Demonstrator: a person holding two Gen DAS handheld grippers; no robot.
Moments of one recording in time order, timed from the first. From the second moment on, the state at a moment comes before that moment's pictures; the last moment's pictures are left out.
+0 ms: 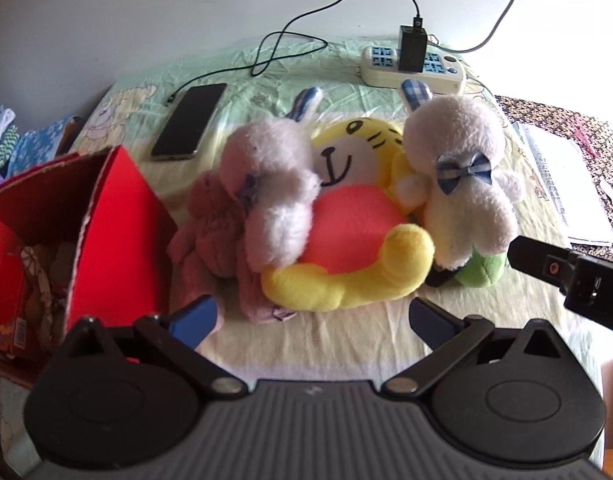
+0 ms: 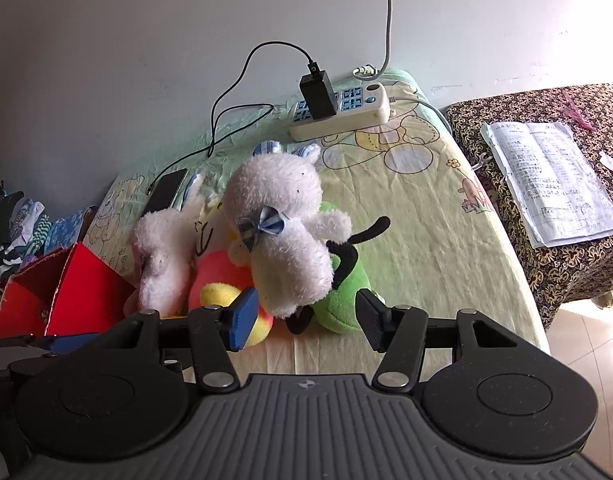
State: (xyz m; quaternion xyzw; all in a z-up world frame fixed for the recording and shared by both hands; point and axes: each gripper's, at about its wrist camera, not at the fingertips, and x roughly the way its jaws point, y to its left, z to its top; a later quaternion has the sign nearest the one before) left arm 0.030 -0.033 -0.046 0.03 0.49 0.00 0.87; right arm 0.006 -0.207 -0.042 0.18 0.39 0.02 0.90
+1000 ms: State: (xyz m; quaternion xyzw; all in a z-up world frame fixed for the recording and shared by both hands) left arm 0.119 -0.066 -0.075 -0.07 0.46 -0.18 0.86; right arm 0.100 -0.245 -0.079 0.28 0.38 0.14 0.87
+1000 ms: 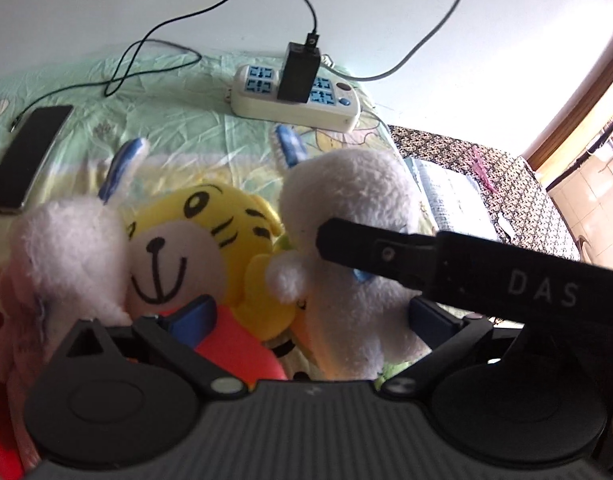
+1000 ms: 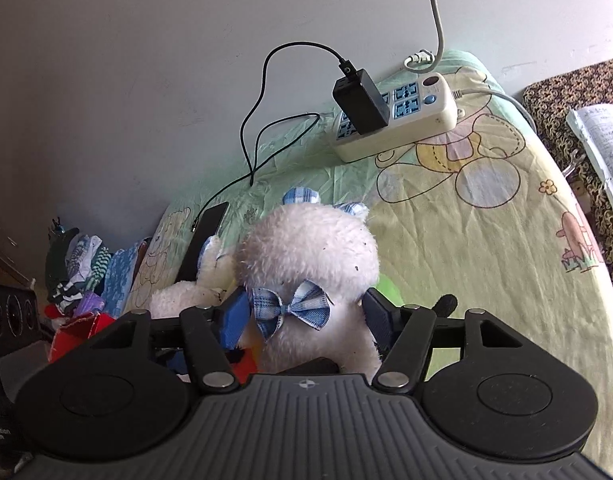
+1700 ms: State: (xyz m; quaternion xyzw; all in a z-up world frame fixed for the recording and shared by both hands) left arm 0.038 -0.058 -0.032 -0.04 0.43 -0.22 0.88; right arm 0.039 -0.222 -0.047 0.29 0.39 0.21 0.85
